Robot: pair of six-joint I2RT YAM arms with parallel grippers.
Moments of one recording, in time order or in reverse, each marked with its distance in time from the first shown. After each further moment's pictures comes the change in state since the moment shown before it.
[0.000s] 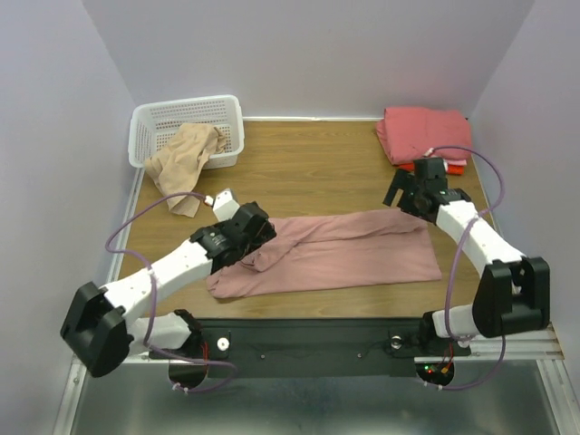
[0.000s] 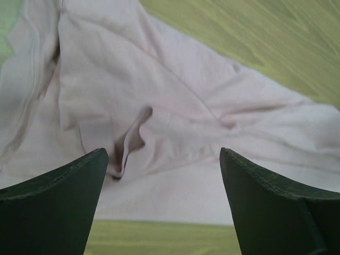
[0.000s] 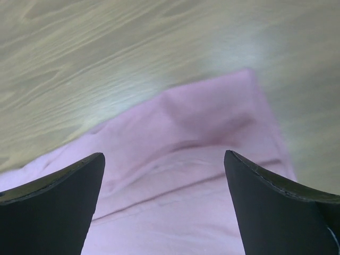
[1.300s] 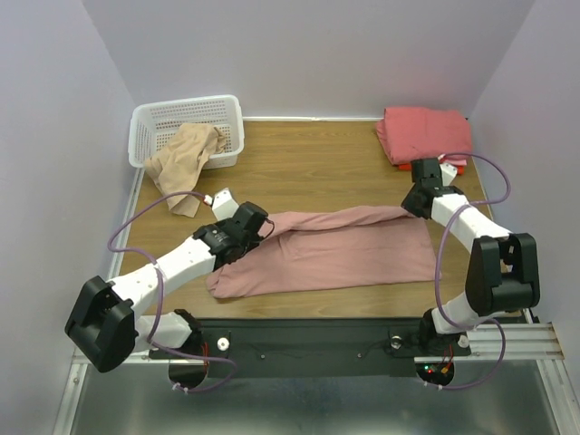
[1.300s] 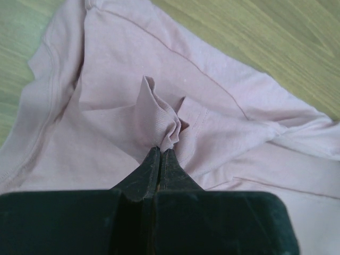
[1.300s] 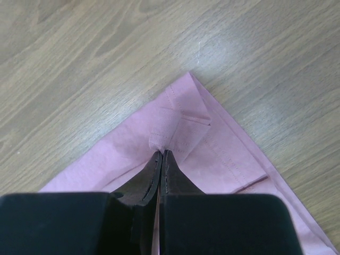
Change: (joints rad) left arm 0.082 0.100 0.017 0.051 -0.015 0.048; right arm -0.018 0.196 0.026 0.075 0.190 0.149
